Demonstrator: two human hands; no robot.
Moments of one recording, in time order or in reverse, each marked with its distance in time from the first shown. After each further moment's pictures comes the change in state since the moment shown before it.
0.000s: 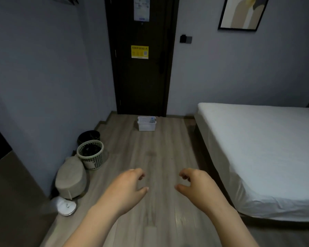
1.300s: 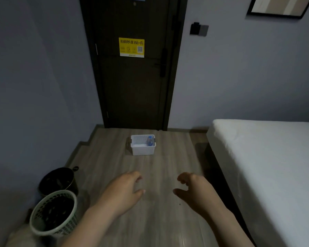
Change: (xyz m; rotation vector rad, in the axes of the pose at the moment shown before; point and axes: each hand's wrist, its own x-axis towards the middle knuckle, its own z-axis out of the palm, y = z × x) left_hand 0.651 -0.219 -0.021 -0.049 -0.131 -0.032; right_hand 0.681 0.004 -0.008 -0.086 -0.059 0.081
